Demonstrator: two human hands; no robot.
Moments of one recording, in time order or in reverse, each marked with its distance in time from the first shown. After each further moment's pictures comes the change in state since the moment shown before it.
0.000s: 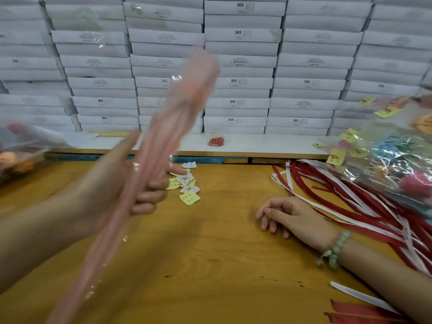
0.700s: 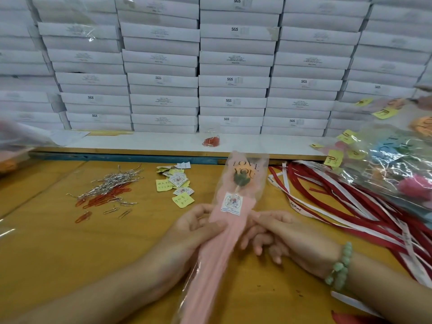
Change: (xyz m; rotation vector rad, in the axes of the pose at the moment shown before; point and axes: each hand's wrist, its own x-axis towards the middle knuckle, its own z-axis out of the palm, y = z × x) left_hand 0.028 -0.104 0.058 -0.072 -0.071 0.067; right_hand -0.010 -0.017 0.022 0.488 -0.197 0.160
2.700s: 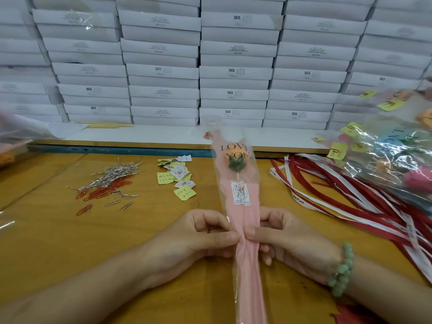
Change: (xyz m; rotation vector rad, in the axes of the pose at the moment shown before) left_hand -0.003 0.008 -0.005 0.068 -0.298 -0.057; right_hand -0.007 0.003 0.019 0.222 -0.063 -0.056
